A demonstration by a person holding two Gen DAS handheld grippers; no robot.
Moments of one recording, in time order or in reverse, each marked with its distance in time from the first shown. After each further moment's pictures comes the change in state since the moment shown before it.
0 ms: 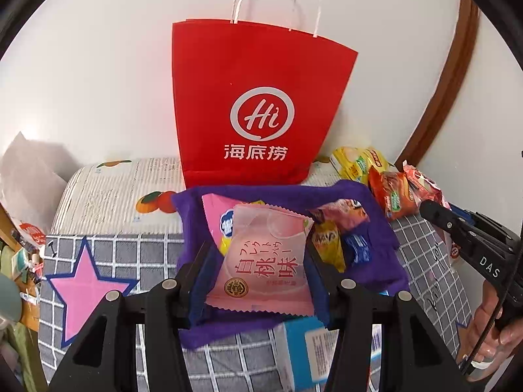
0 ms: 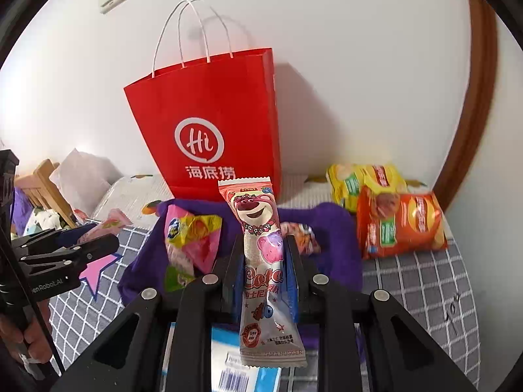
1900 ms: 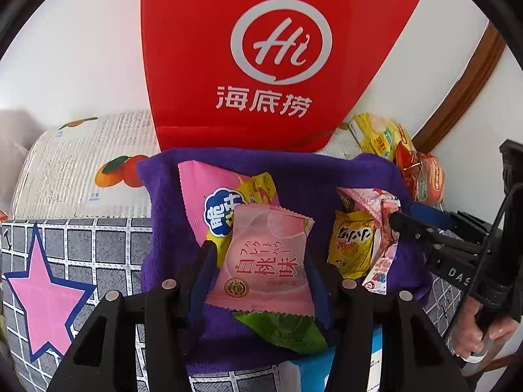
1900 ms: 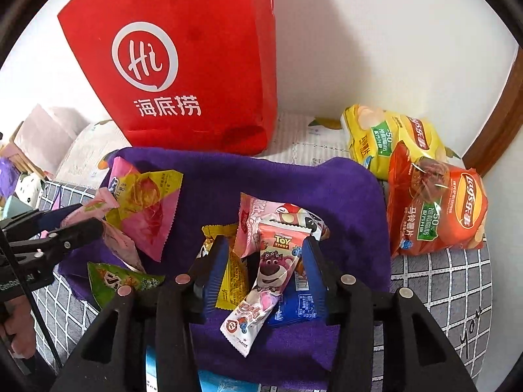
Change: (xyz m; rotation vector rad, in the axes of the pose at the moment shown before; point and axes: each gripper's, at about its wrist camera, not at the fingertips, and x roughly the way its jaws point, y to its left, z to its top) left arm 0.094 0.009 -0.002 -0.042 0.170 -0.038; right arm 0.124 -0.023 -0.009 -0.042 0.261 -0.004
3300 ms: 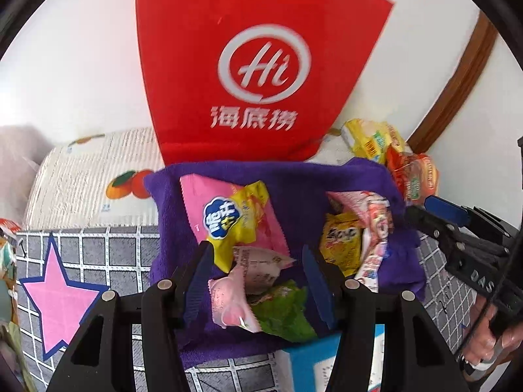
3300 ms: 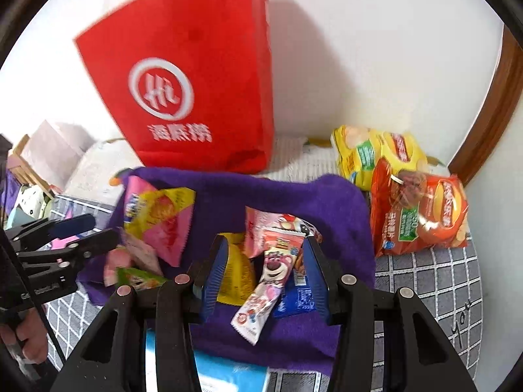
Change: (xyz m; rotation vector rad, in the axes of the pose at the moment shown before) left arm -0.032 -0.011 0.004 0.041 -0.041 0.017; right arm -0.047 0.011 -0.001 0.010 -0.083 -0.012
